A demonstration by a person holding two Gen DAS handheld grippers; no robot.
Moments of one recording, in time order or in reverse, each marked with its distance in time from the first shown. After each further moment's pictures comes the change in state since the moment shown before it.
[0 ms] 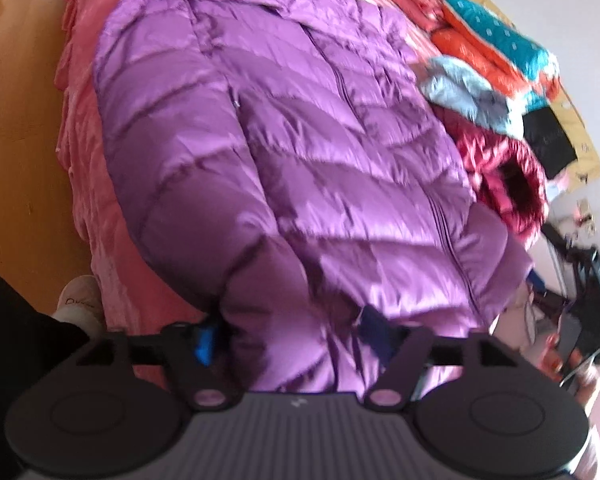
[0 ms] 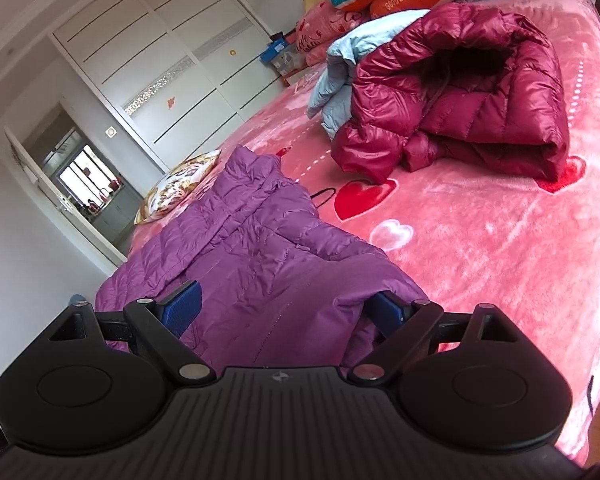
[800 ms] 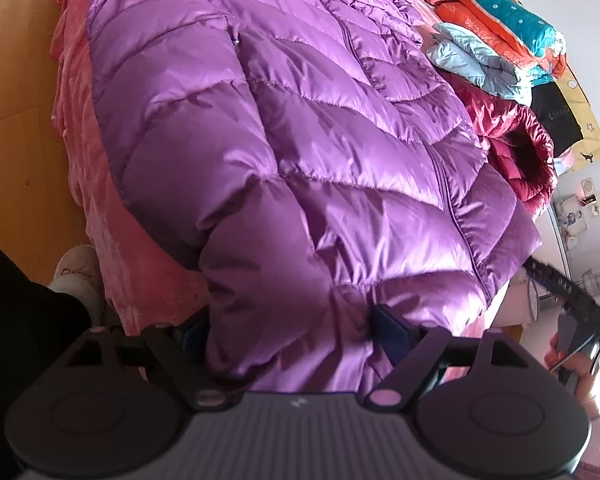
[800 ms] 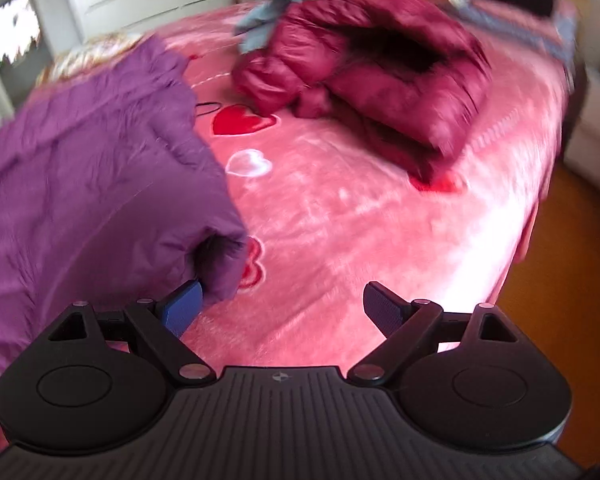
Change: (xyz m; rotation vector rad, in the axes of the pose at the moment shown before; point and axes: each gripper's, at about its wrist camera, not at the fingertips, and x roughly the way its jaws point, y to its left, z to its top) left arm 0.017 0.004 -0.015 -0.010 0.081 -0.001; right arm 0.011 -0.003 -0.012 -0.432 0.214 -0.423
